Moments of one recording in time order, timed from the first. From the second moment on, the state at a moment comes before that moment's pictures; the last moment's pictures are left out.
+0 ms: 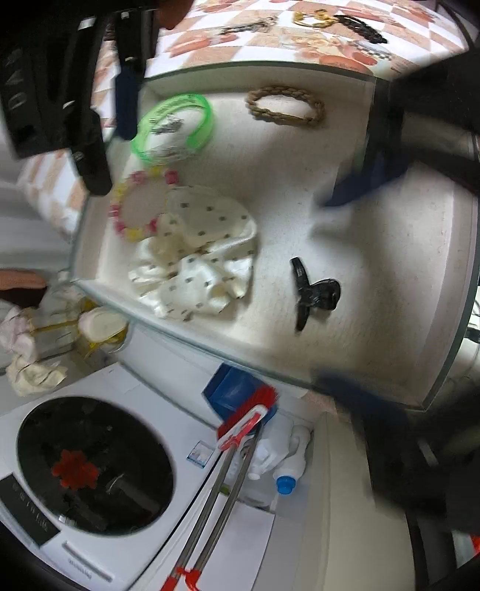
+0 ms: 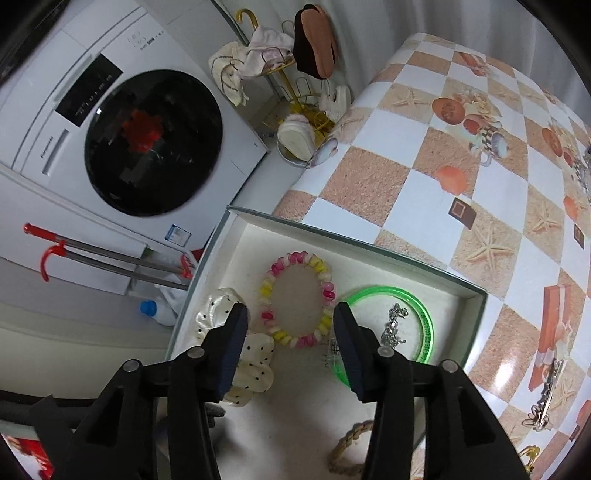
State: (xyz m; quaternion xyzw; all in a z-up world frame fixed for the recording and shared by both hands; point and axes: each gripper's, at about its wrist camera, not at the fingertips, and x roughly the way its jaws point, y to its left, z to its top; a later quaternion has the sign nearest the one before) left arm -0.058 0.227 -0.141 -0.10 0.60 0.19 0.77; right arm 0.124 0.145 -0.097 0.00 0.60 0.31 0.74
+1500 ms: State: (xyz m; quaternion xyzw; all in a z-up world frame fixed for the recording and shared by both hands) left arm 0.073 0.053 -0.108 -0.05 0.61 -0.01 0.79; right arm 0.035 -0.189 -0.119 0.13 0.64 0.02 0.75
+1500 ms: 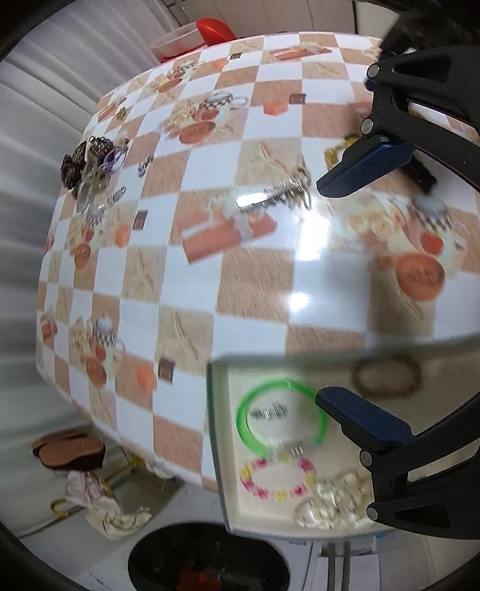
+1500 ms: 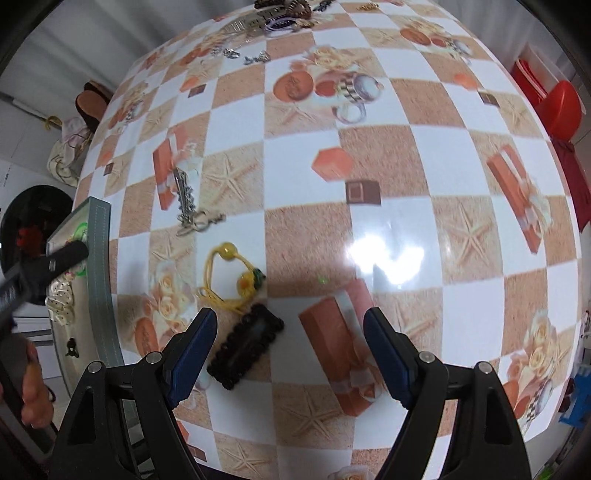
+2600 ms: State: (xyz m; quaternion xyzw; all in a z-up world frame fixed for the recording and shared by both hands) left arm 0.133 -0.035 -0.164 0.00 0.64 -0.10 0.76; right arm 0.000 -0.123 -0.142 0.02 0.62 -0.03 0.78
